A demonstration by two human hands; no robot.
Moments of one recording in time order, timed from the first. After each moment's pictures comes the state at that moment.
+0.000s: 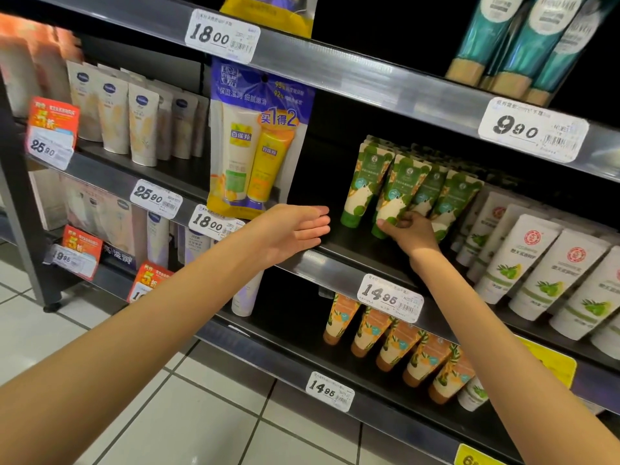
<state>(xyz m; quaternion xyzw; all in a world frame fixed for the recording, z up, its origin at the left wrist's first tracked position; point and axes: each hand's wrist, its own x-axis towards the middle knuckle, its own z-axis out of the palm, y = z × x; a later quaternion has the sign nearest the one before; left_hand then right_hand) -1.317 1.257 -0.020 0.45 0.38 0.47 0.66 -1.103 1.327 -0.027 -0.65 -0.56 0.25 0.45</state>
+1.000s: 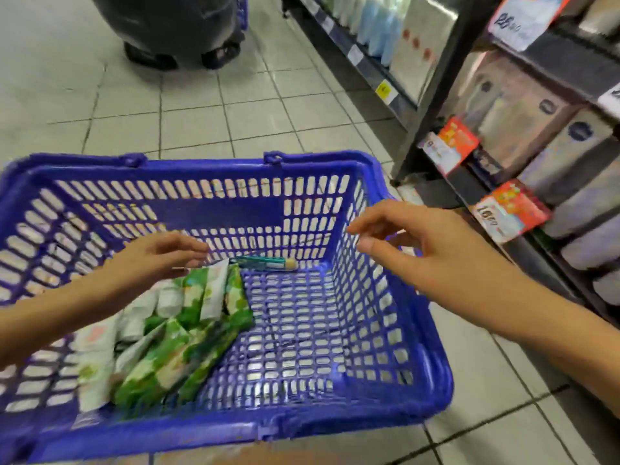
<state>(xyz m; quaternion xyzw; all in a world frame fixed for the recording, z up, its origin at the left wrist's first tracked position) -1.634 0.834 -0.184 0.13 0.80 0.49 0.32 -1.446 1.083 -0.101 -0.07 -0.90 0.42 0.06</state>
